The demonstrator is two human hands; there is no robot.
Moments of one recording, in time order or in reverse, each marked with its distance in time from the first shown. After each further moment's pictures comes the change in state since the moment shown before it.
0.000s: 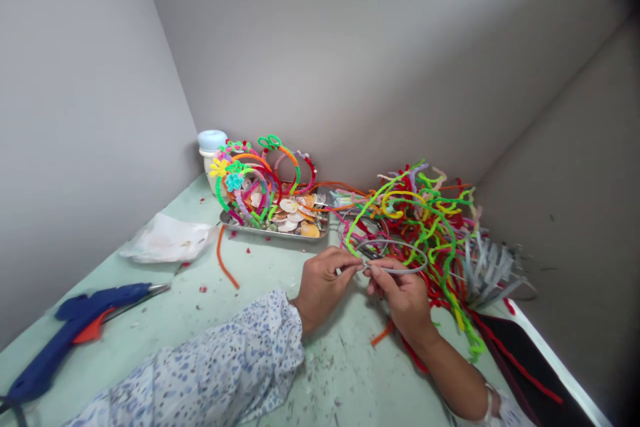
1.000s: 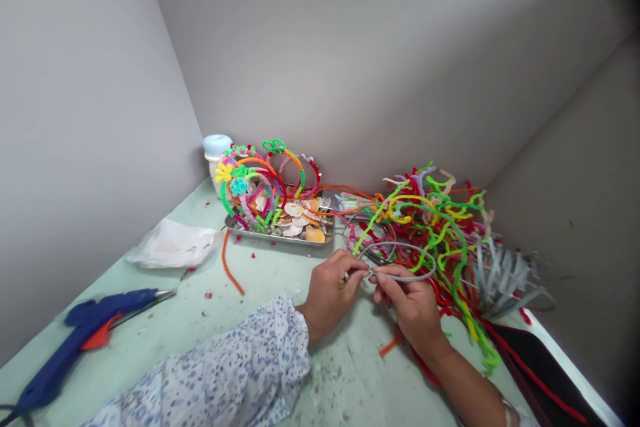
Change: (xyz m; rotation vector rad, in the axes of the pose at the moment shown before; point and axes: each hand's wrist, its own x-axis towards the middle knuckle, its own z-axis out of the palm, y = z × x) left_hand 0.003 0.005 -0.002 0.062 -0.081 -0.018; right_hand 0.001 -0.002 0.001 -0.038 -0.004 0.018
